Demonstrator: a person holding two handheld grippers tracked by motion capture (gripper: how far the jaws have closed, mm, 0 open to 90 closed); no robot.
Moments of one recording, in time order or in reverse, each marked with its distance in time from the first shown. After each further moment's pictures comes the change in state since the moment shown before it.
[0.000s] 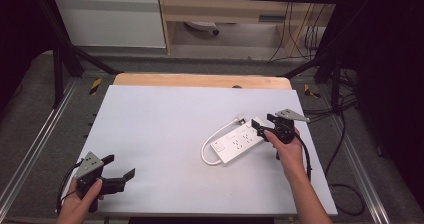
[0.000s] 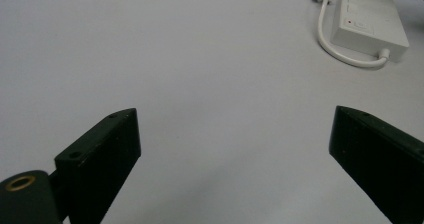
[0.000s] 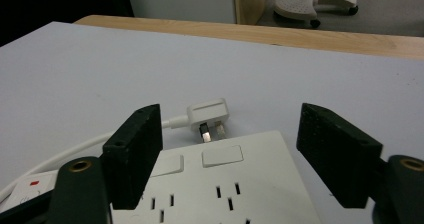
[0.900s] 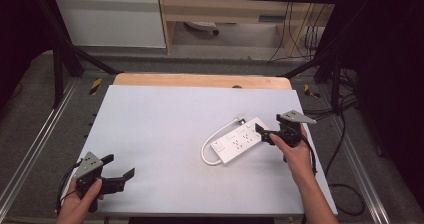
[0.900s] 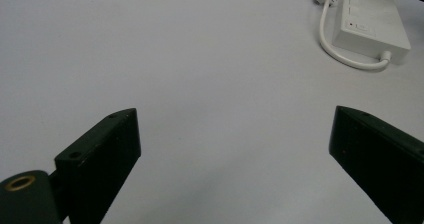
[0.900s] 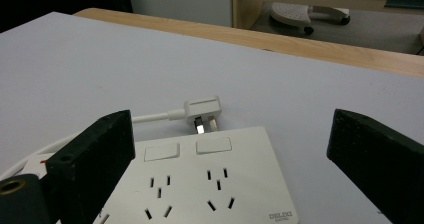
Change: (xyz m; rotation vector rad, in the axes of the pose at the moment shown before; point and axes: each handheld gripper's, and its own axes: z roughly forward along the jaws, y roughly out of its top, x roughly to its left) left arm 0.001 0.000 -0.001 -0.005 0.011 0.000; right arm 0.001 0.005 -0.024 0.005 -0.017 -0.066
